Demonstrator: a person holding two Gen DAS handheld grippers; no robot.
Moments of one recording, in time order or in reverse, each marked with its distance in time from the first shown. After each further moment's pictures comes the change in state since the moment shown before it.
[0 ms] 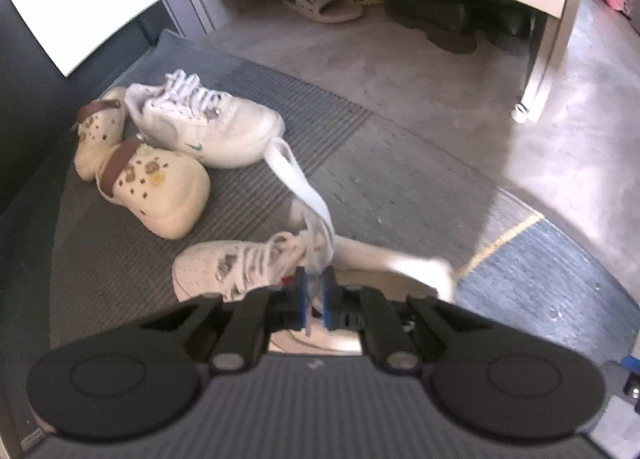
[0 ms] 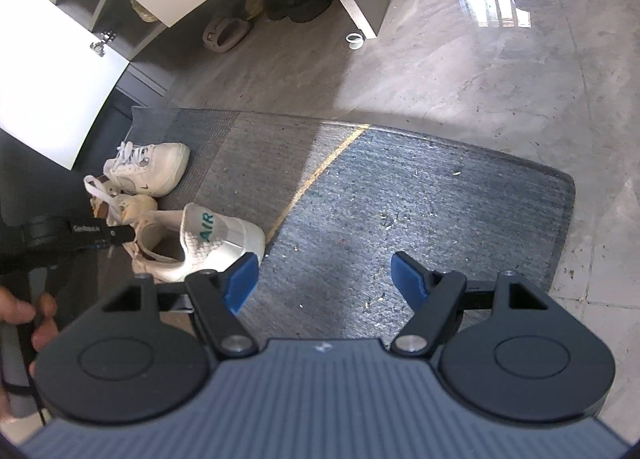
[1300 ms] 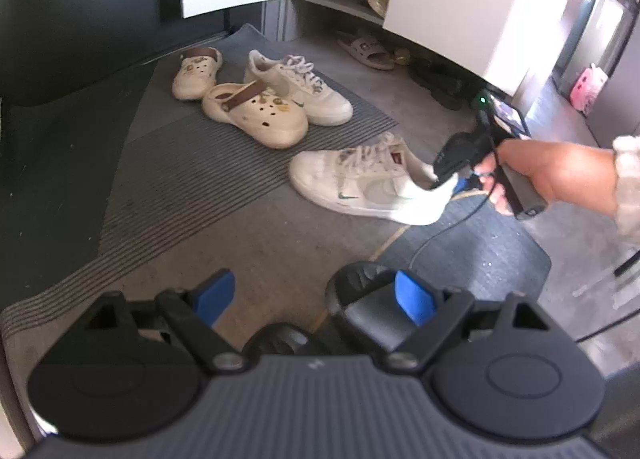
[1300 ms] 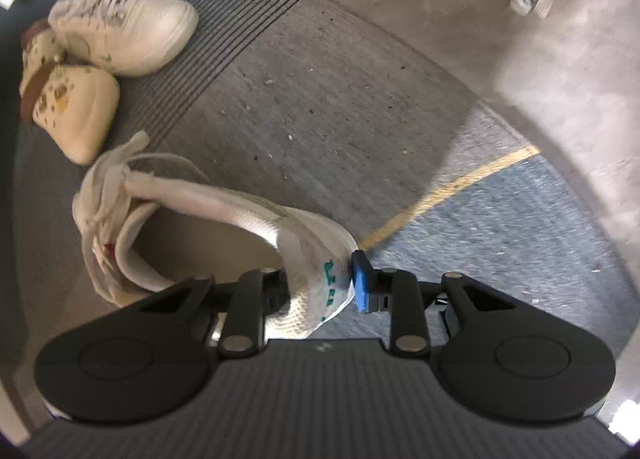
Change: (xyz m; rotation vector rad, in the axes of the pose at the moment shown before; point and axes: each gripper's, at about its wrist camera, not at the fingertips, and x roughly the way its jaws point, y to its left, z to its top) left arm -0.209 0.196 -0.222 -0.274 -0.145 -0.219; right arm 0.163 0.158 0.033 -0.362 0.391 -0.282
